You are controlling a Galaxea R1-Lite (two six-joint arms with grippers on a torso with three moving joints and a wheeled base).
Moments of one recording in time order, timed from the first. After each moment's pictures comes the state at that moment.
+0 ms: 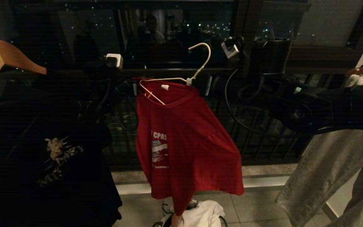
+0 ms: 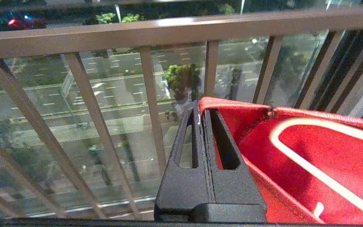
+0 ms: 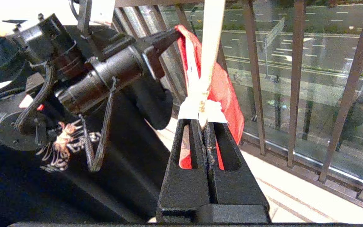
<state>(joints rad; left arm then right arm) -0.26 2.15 -1.58 -0.65 0.12 0.01 0.51 1.94 -1.49 -0.45 0.28 0.29</state>
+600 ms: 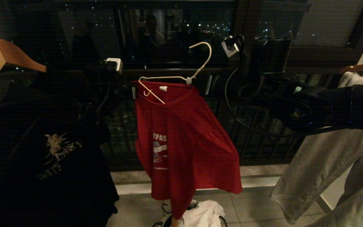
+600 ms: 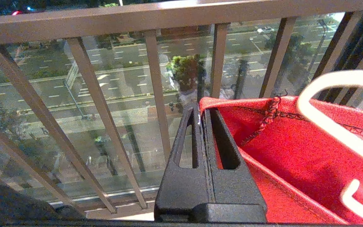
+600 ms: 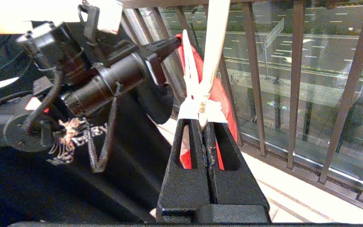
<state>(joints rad) -0.24 2.16 -1.56 -0.63 0.12 0.03 0.51 1.94 -1.50 -0.45 0.27 0.29</state>
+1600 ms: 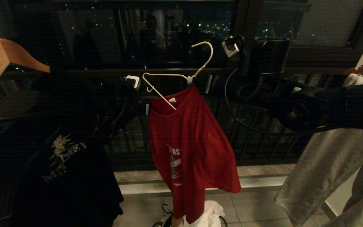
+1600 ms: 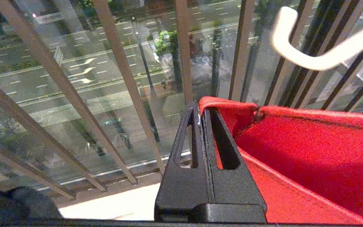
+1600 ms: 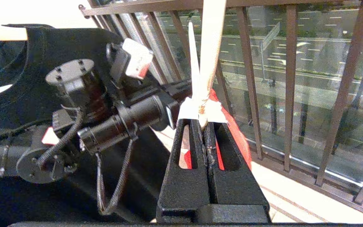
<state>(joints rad) -0.33 2.21 -1.49 -0.64 0.12 0.06 0.51 1.96 -1.51 -0.47 0.27 0.29</state>
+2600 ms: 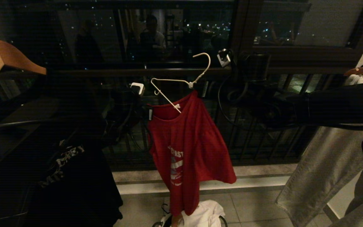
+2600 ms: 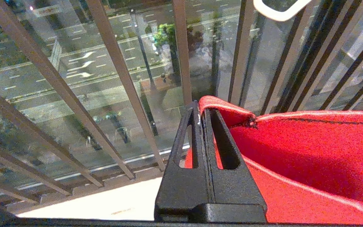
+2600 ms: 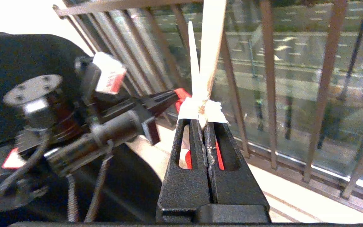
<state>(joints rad) -0.33 2.30 -1.54 -0.64 0.12 0.06 0.45 2.11 -1.63 -0.47 0.27 0.29</state>
